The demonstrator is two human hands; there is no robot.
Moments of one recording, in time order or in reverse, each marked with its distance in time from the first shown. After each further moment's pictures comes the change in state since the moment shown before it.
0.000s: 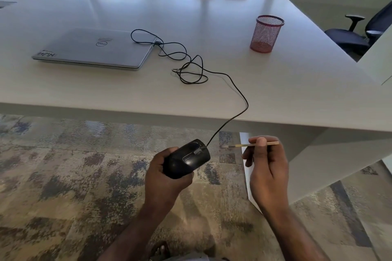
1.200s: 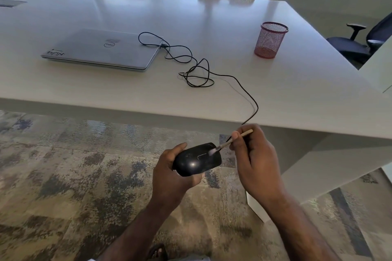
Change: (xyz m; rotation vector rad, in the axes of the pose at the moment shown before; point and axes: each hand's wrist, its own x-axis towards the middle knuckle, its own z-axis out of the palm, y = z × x) left_hand 0.003 0.014 0.008 0.030 -0.040 0.054; right_hand 0.015 -0.024 0.015 -0.354 -0.274 -0.166
